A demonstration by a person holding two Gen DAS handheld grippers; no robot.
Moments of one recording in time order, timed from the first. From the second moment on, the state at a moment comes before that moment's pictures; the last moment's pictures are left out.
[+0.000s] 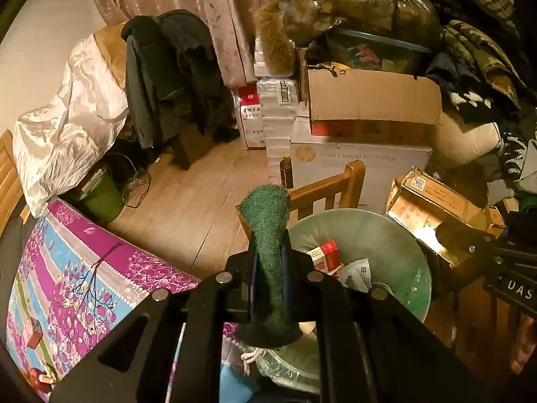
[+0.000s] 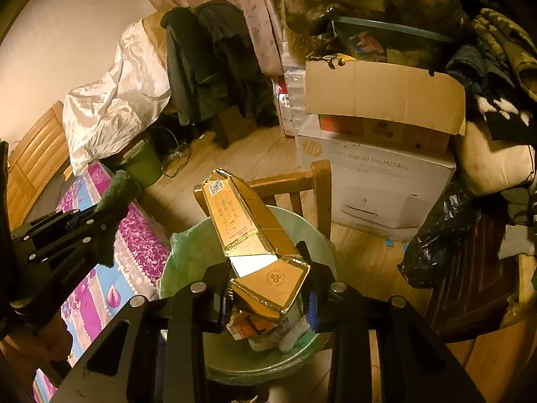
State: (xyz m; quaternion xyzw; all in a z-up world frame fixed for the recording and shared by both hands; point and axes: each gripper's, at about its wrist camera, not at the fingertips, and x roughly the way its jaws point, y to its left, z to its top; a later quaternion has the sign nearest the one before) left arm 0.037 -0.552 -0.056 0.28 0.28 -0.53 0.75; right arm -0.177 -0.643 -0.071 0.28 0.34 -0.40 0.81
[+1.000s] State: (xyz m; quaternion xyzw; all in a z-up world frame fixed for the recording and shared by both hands) left arm 0.033 -0.558 -0.067 0.28 0.29 -0.54 0.74; right arm -0.180 -0.646 -0.084 0.29 0.34 -0.41 0.79
